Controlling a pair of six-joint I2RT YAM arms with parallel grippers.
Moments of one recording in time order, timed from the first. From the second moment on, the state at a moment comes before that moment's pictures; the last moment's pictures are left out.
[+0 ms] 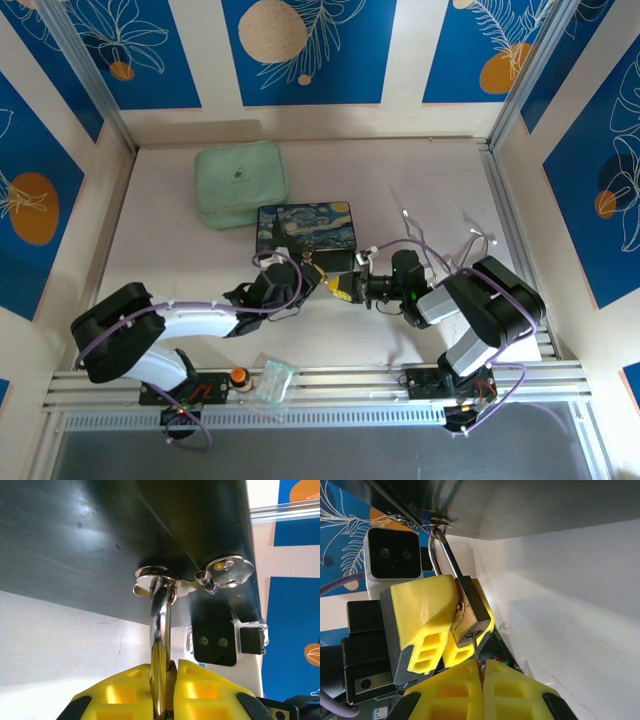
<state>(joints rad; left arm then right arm) -0.97 1.43 0.50 0.50 -0.17 -1.50 0.51 1.61 0.26 1.06 -0.88 1.40</state>
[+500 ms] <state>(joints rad) -0.96 1.43 0.49 0.53 -0.17 -1.55 0.47 1.77 0.30 1.26 -0.98 1.43</state>
